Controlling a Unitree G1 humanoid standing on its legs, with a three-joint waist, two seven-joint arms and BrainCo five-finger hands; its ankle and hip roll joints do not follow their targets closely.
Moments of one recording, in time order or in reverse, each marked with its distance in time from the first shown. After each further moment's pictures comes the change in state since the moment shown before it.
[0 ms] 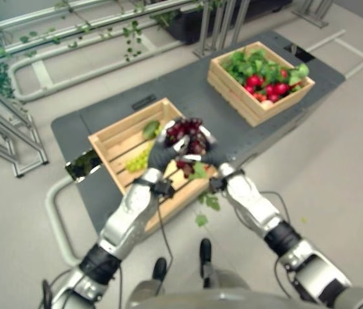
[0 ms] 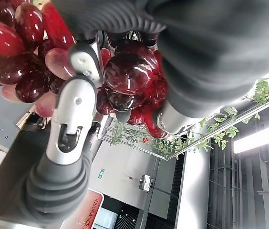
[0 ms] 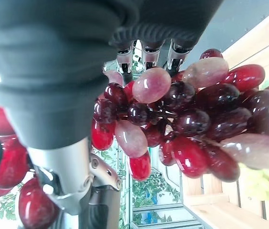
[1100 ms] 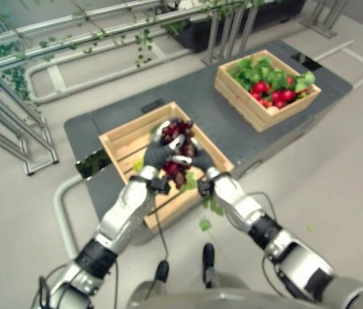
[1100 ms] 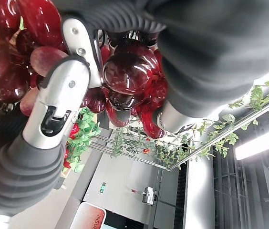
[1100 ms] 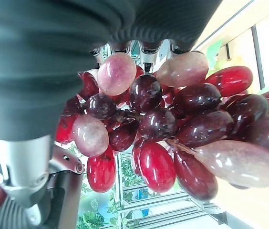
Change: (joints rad) left arm -0.023 0.049 0.003 0.044 -0.046 0.008 0.010; right arm -0.083 0.103 0.061 0.266 0.050 -0.042 0.031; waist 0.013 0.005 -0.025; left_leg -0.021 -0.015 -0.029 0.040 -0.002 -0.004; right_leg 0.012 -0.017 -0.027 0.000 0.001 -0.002
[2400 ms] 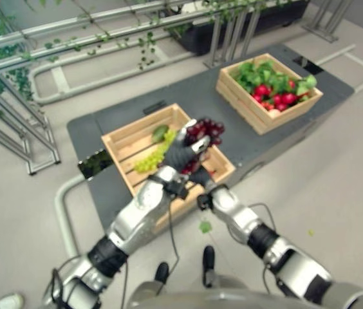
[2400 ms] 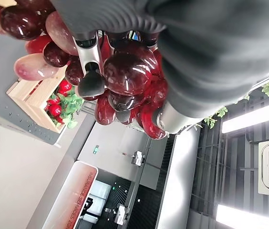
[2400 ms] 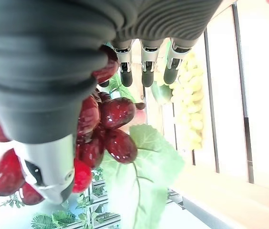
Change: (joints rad) left arm -0.062 -0.051 -0.133 -0.054 -0.038 -0.003 -0.042; right arm 0.043 0.015 0.037 0.076 -0.013 0.049 0.007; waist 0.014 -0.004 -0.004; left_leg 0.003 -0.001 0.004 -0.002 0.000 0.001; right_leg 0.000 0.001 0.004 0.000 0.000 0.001
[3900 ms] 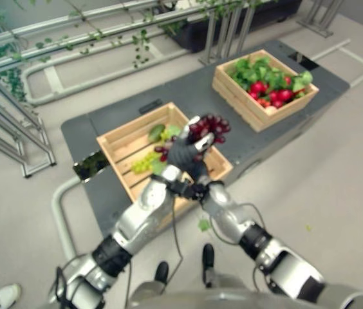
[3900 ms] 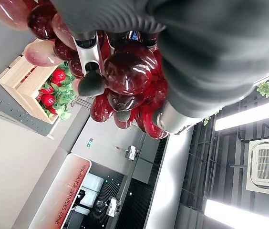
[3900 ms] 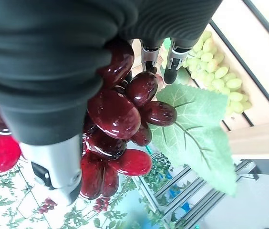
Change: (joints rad) left arm -0.007 -0.026 -0.004 0.000 -0.002 -0.041 0.003; right arm 0.012 0.076 -0.025 -0.078 0.438 -0.068 -0.016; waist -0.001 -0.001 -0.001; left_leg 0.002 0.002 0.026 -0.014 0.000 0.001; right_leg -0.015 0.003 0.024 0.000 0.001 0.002
